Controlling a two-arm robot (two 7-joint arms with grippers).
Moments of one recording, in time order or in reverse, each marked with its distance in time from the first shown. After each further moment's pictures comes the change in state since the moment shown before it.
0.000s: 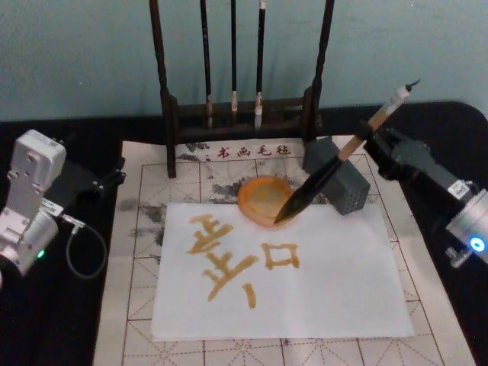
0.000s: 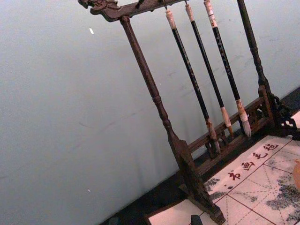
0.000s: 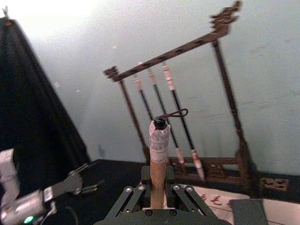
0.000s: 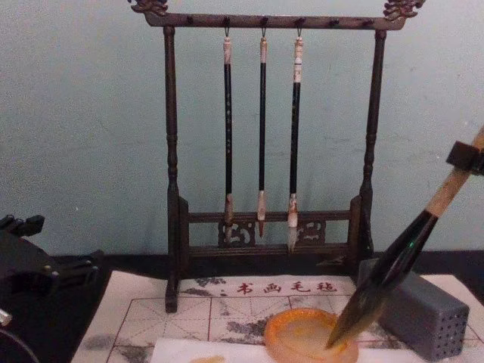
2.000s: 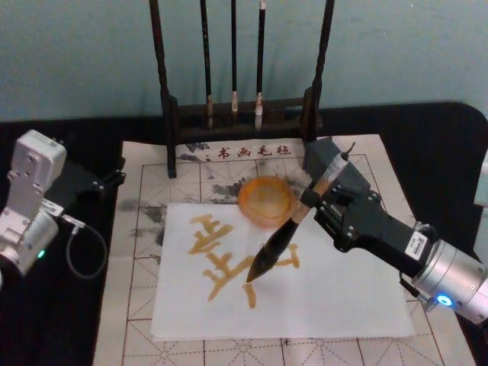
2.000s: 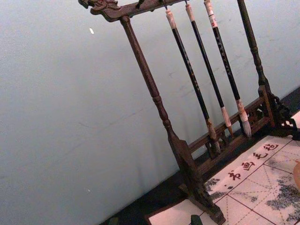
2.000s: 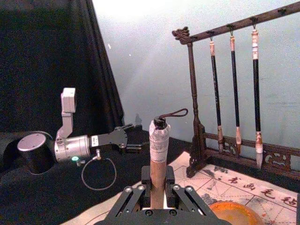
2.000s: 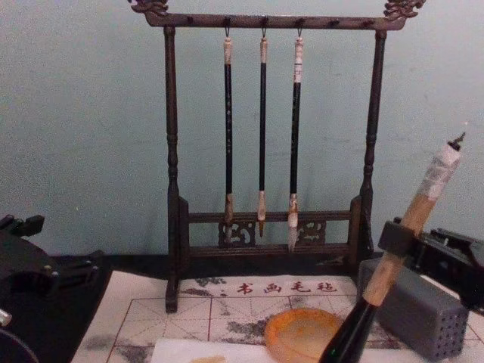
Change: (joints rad) left arm 0.000 0.000 0.000 0.000 0.000 0.000 0.000; right arm -0.047 -0.014 -0.092 0.012 -0.204 -0.126 0.160
